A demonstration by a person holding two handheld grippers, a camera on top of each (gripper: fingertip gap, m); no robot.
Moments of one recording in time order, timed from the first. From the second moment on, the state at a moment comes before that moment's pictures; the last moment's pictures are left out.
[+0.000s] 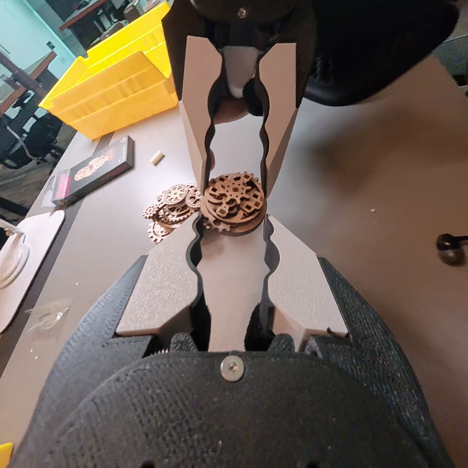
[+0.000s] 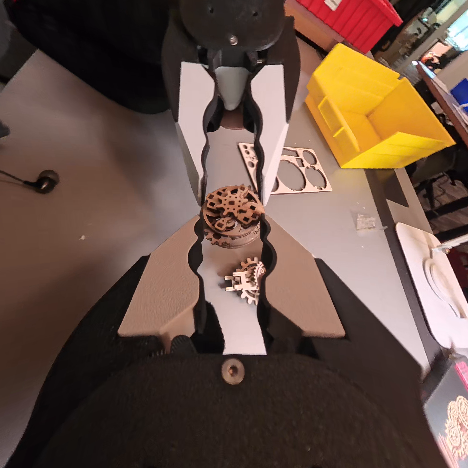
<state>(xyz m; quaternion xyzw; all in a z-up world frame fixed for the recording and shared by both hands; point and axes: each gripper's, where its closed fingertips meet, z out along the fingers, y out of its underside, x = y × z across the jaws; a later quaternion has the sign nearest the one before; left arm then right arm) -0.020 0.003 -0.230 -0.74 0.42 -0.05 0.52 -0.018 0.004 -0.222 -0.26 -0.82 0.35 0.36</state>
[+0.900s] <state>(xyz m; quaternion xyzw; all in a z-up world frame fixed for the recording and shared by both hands) -0.034 0.009 -0.196 -0.71 0.39 0.01 0.59 -0.025 0.019 -0.191 -0.26 -0.76 0.40 0.44</state>
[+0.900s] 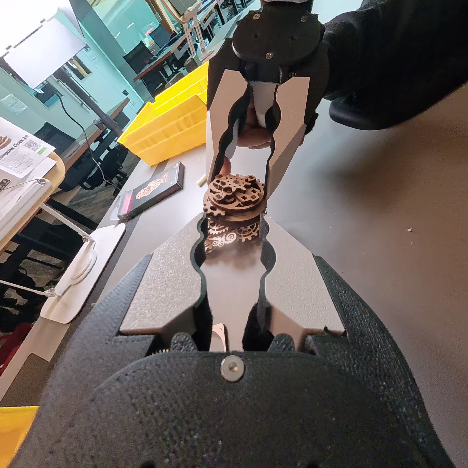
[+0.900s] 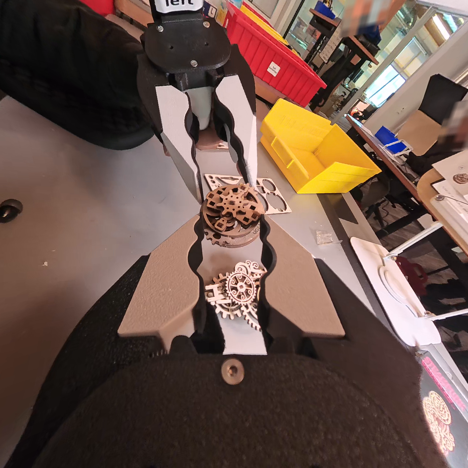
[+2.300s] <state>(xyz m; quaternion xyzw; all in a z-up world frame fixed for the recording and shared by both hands) 0.005 -0.026 -0.278 -0.75 0.48 -0.14 0.43 0.011 -0.022 -0.272 -0.25 -0.87 0.38 0.20</state>
